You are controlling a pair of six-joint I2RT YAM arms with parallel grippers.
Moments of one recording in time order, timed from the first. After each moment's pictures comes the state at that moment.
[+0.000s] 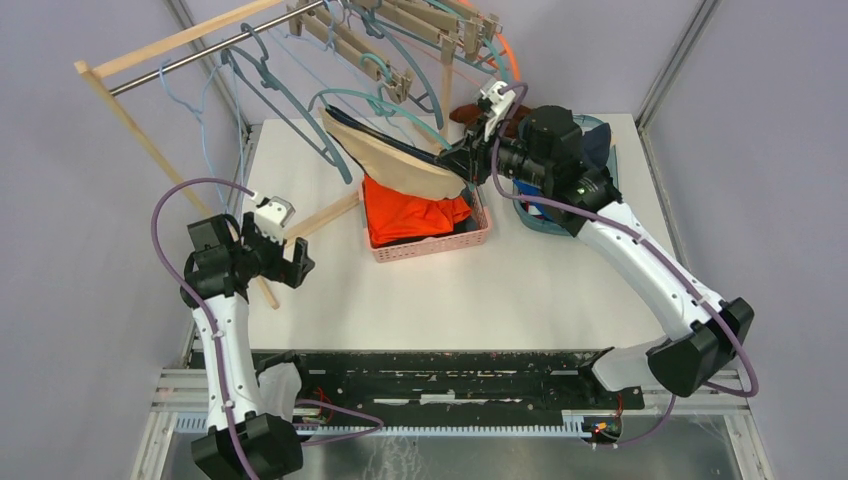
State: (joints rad) left arm 0.38 0.85 0.86 -0.83 0.66 0.64; right arm 0.58 1.41 1.48 -0.18 -0.45 0.07
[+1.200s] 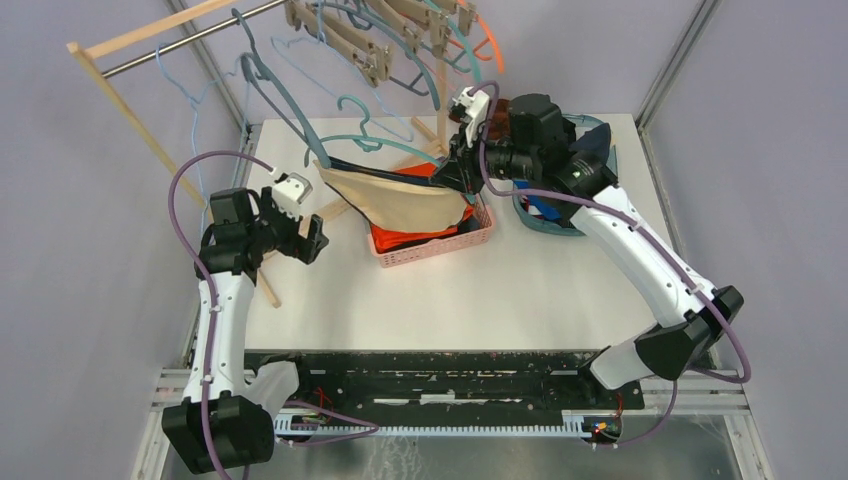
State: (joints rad) left arm 0.17 0.98 0.92 -0.66 0.58 0.52; right arm 0.62 1.47 1.68 -0.55 -0.51 -0.04
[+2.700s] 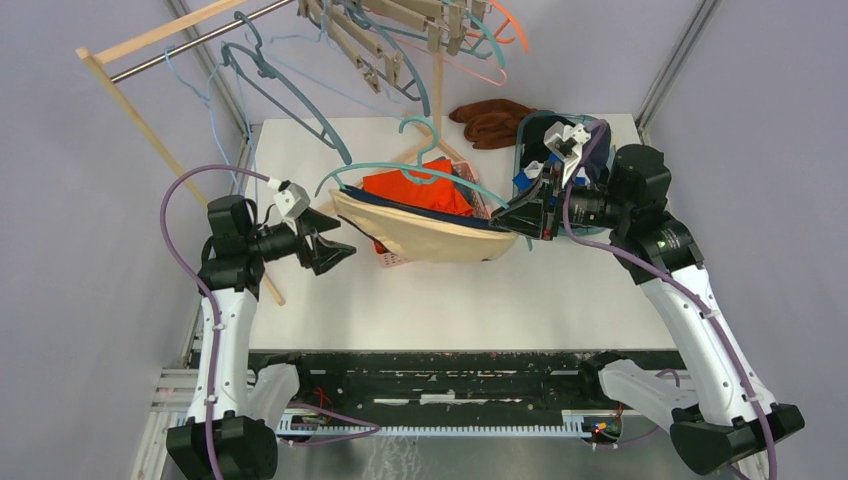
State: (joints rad) left arm 0.17 0.89 0.85 -0.53 1.19 0.42; right arm 0.33 1.01 1.26 -0.43 -0.95 0.21
